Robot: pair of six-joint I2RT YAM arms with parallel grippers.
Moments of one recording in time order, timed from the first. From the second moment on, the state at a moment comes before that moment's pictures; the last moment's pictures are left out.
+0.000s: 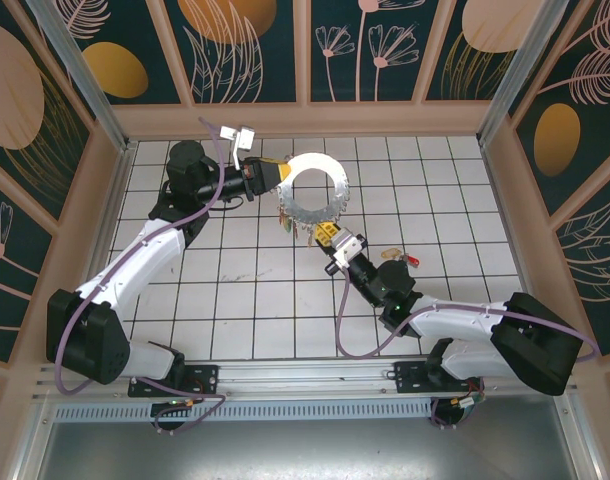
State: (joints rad) left arm -0.38 1.39 1.11 0.27 0.88 -0.63; right arm 0.96 1.22 0.36 1.09 0.22 -0.37
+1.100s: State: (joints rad) left arm -0.39 1.54 0.57 0.81 0.57 -1.22; right arm 0.61 1.24 0.71 0.20 -0.28 -0.20
